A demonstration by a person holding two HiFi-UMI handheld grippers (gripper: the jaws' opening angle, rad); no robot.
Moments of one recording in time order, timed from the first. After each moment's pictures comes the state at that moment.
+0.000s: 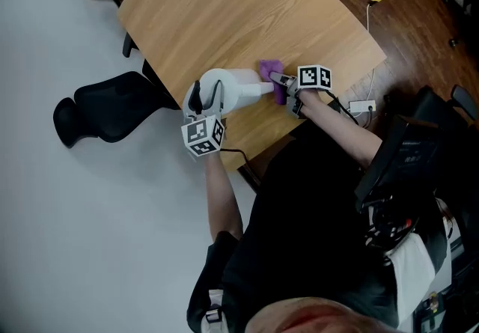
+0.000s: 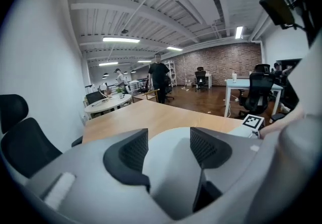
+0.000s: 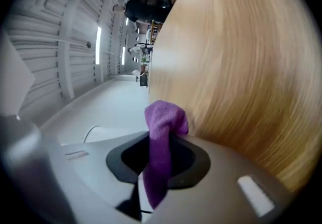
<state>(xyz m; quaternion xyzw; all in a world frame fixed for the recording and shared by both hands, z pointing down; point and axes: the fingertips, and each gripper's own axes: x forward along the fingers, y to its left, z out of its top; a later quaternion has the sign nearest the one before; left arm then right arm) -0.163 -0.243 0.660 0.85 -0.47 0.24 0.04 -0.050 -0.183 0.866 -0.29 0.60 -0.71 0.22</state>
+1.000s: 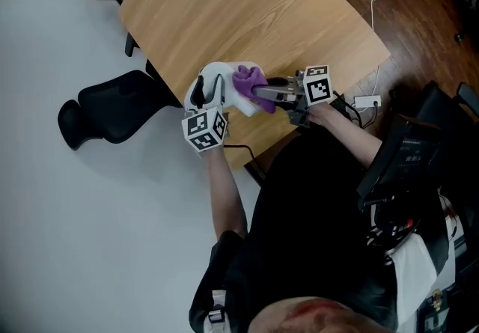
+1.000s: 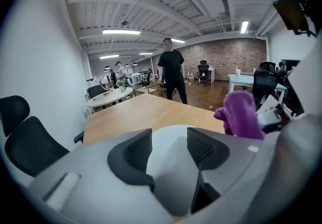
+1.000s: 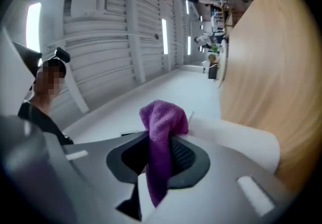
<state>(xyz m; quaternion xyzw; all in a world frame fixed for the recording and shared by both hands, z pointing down) -0.157 -0.245 0.661 0.83 -0.48 0.27 0.07 -0.059 -0.151 0.660 -0.07 0.81 -0.47 0.34</state>
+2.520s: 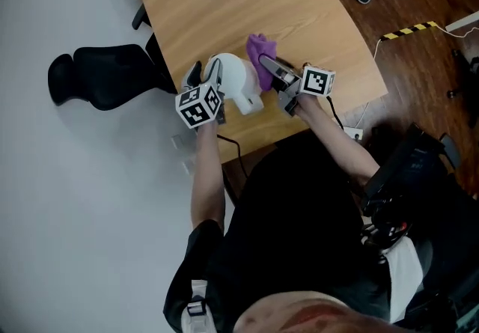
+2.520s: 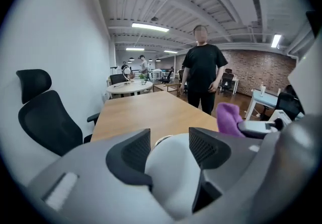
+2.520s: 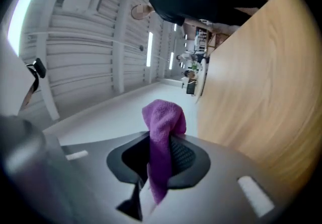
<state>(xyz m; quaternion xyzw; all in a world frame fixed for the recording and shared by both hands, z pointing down) -0.183 -0.280 0.634 0.77 -0.57 0.23 0.17 -0.027 -0.245 0.635 -0.18 0.78 -0.48 0.37</state>
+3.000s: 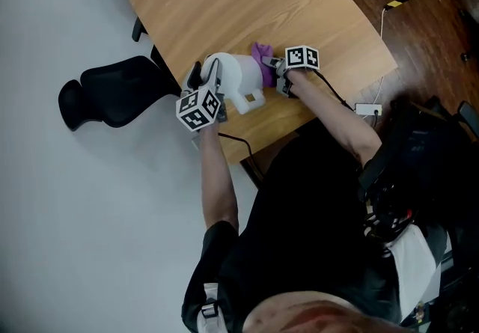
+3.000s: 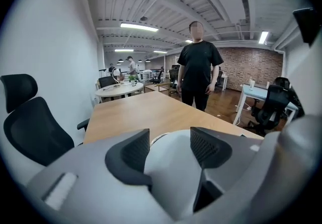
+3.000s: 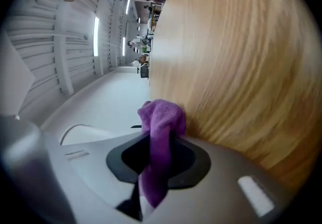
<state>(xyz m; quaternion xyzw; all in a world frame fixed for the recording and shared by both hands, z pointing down) -0.186 -0.270 0.655 0.80 -0.53 0.23 0.14 -0.102 -0.234 0.878 -0.25 0.63 -0.71 0.18</state>
